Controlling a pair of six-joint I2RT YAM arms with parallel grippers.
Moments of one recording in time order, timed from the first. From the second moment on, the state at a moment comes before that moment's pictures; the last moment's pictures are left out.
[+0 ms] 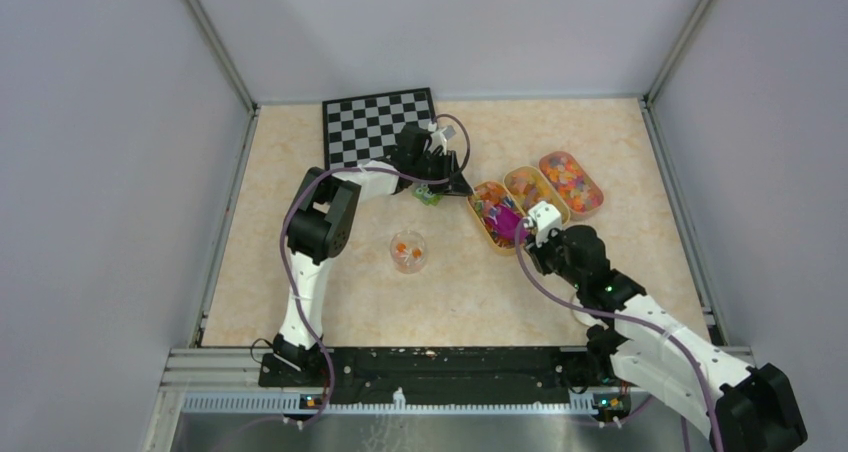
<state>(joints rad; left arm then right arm) -0.47 2.22 1.50 0.05 0.72 -0.53 0.51 0.78 0.33 -0.03 0.01 -0.20</state>
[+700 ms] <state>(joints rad) -0.47 2.22 1.50 0.05 0.72 -0.53 0.51 0.71 0.25 0.09 0.00 -0.18</state>
